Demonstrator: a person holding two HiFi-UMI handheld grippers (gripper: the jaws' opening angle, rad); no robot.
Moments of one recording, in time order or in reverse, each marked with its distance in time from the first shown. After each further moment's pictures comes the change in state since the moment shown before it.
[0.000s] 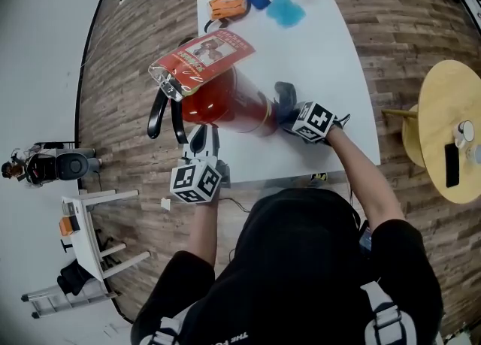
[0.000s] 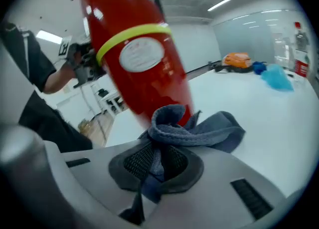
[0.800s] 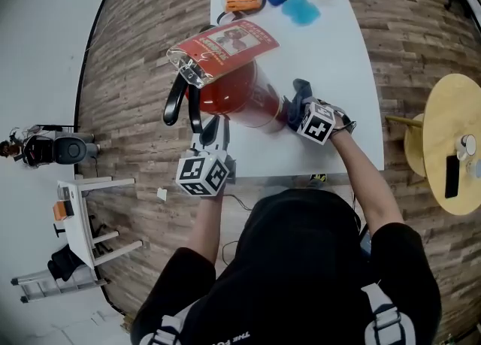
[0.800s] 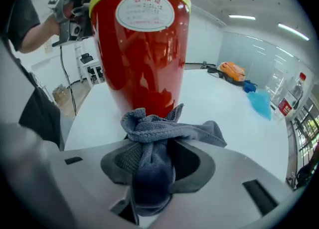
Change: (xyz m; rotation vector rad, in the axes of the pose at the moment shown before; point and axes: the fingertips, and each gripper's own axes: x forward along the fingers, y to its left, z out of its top) left arm 0.001 -0.005 -0.008 -0.007 0.022 -0.028; right arm 0.003 -0.037 -0.026 -0.214 0.226 -0.281
